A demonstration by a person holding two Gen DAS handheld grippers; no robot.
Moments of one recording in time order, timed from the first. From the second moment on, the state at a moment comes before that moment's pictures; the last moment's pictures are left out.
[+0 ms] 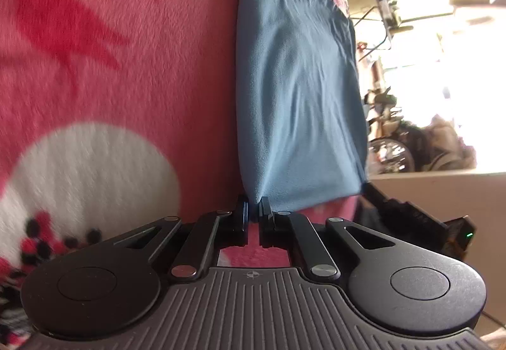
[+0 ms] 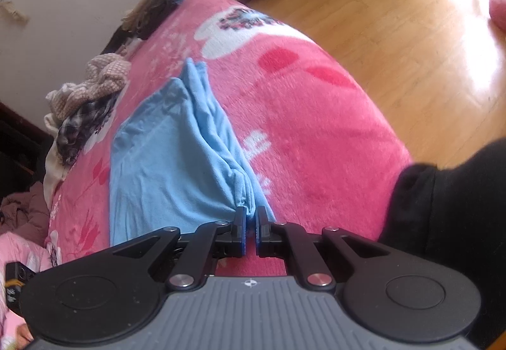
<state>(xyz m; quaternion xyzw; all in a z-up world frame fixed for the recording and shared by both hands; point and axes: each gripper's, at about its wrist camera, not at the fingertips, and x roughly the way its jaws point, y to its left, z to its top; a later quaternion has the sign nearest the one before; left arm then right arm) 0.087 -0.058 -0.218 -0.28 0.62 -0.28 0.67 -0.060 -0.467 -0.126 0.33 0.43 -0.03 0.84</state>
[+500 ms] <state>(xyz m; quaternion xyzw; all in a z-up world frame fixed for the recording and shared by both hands) 0.095 -0.063 -0.207 -0.21 0.62 -0.28 0.70 -0.078 -0.498 -0.118 0.31 0.42 -0.09 0.84</state>
